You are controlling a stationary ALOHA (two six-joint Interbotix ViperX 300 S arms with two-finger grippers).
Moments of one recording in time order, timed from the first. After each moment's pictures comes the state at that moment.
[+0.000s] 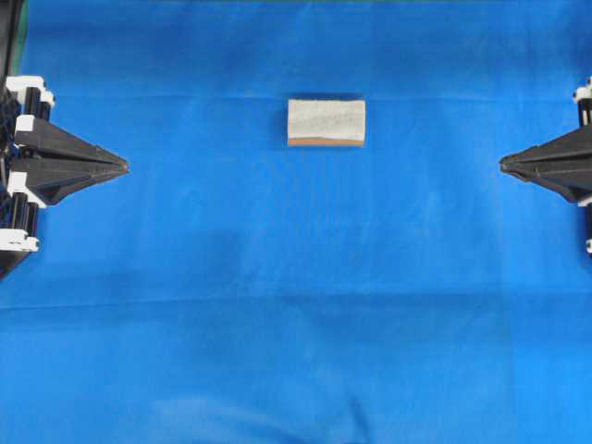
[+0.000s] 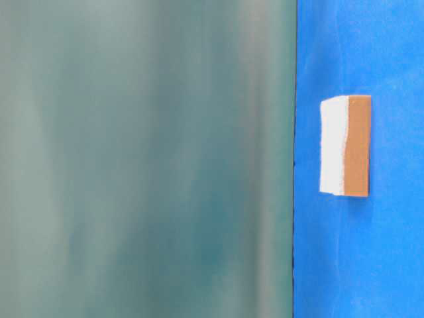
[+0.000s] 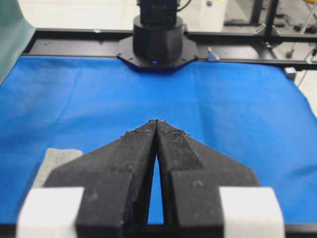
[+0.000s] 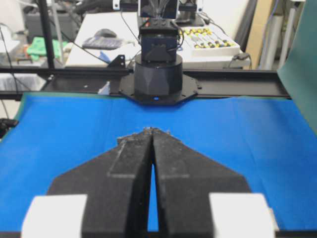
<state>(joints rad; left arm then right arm) 0.00 -0.97 1.18 0.00 -0.29 0.00 0.00 -0.97 1.19 0.00 -0.29 0.00</state>
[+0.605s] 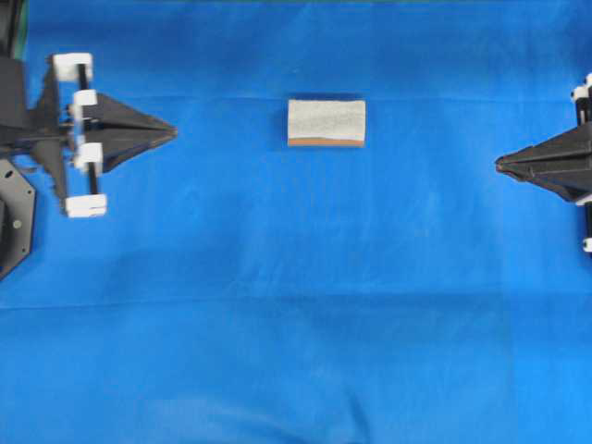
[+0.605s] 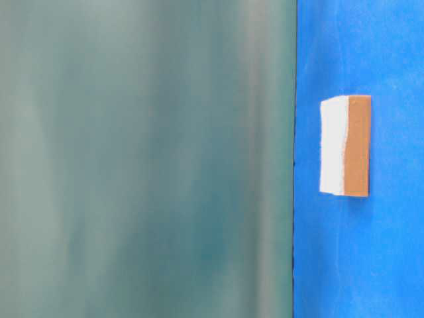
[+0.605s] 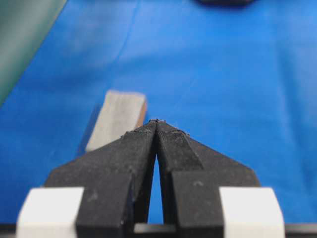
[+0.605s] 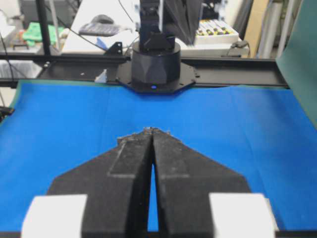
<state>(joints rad) 0.16 -0.68 1.11 -0.02 -0.27 0.11 -0.01 -0.96 1.17 0.00 -0.24 -0.01</state>
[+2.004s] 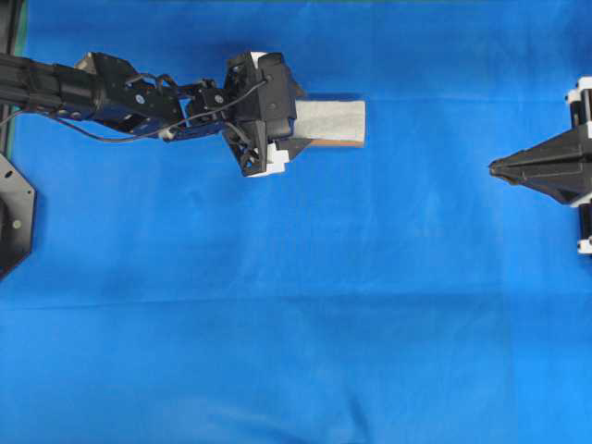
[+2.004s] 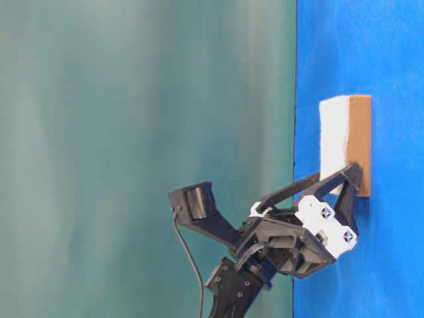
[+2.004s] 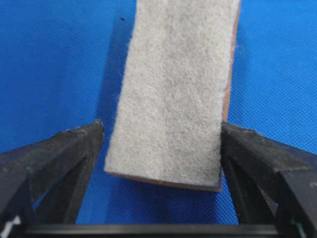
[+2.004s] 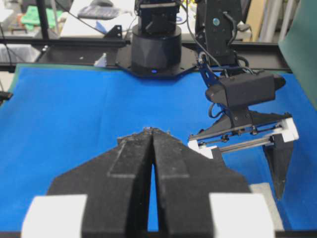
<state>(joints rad) 0.32 0.30 0.63 -0.02 -0.37 0.31 -0.01 -0.94 1.17 0.00 -0.21 0.00</state>
